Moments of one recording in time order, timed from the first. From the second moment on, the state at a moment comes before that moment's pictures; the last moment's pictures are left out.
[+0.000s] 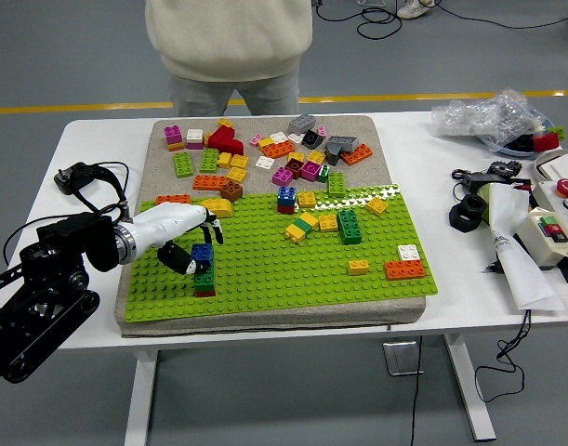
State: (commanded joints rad) left arm -0.55 0.36 -0.90 -1.26 2.00 -0.30 0.06; right arm 0.09 -0.16 1.60 0.18 -1.65 0.04 -0.03
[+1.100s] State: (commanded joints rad) left arm -0.56 0.36 -0.90 -1.25 1.99 -0.29 0.06; right arm 0.09 -0.16 1.60 0.18 -1.65 0.05 -0.03
